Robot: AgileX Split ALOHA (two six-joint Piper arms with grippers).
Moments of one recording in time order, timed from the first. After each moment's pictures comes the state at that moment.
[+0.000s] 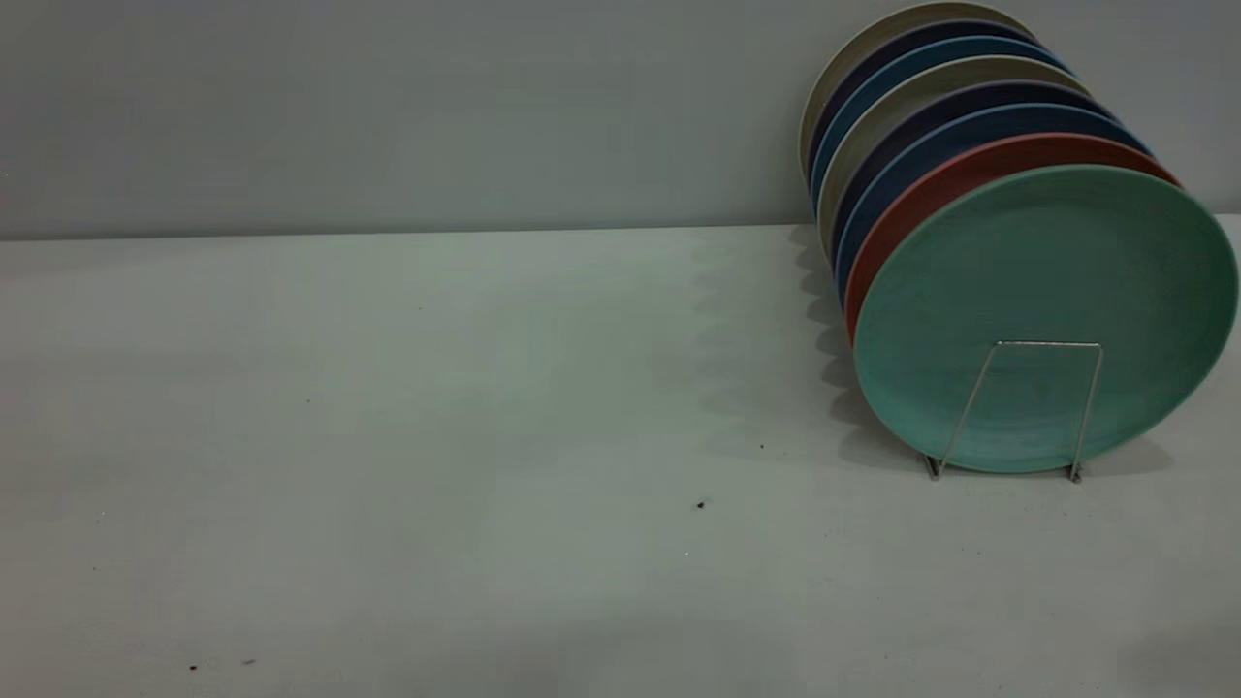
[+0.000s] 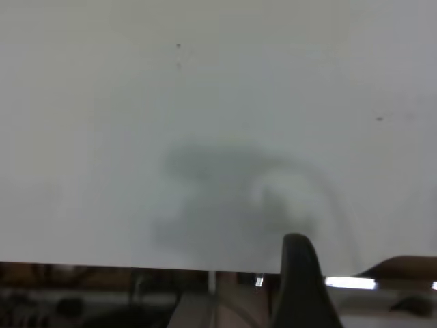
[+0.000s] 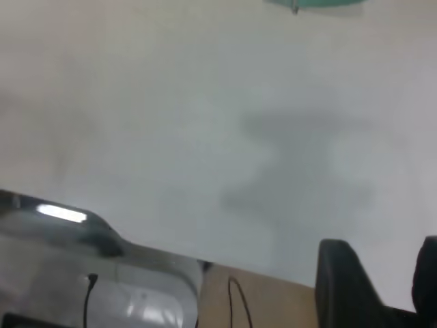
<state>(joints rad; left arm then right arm) 0.10 0.82 -0.78 0.04 1.02 0.02 0.11 1.09 -1.07 0.08 1.23 -0.16</state>
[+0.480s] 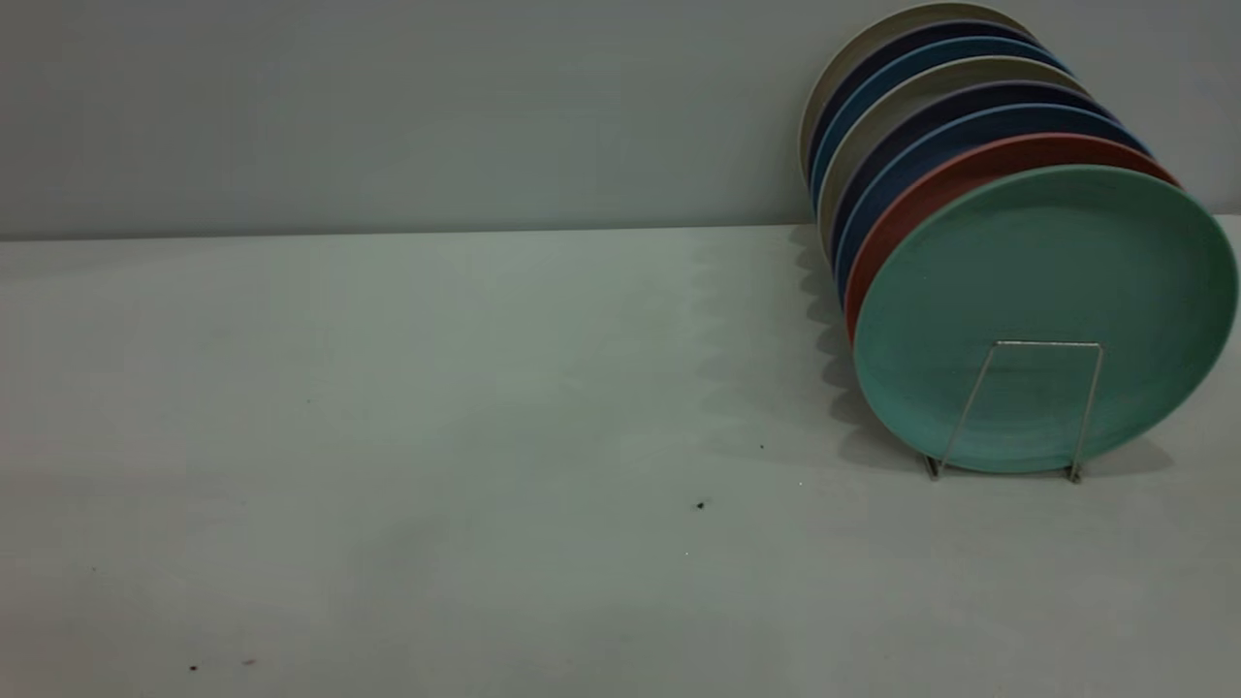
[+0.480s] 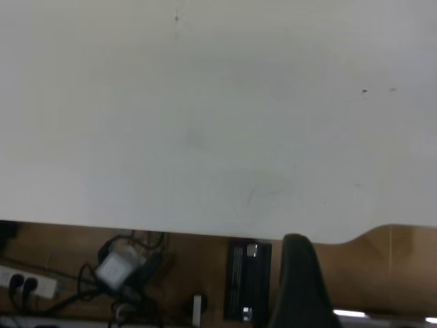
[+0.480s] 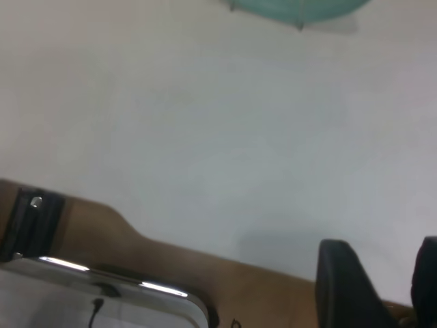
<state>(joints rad) 0.10 0.36 -0.59 0.03 1.16 -0.01 0.11 0.60 -0.80 0.11 1.24 -0.16</state>
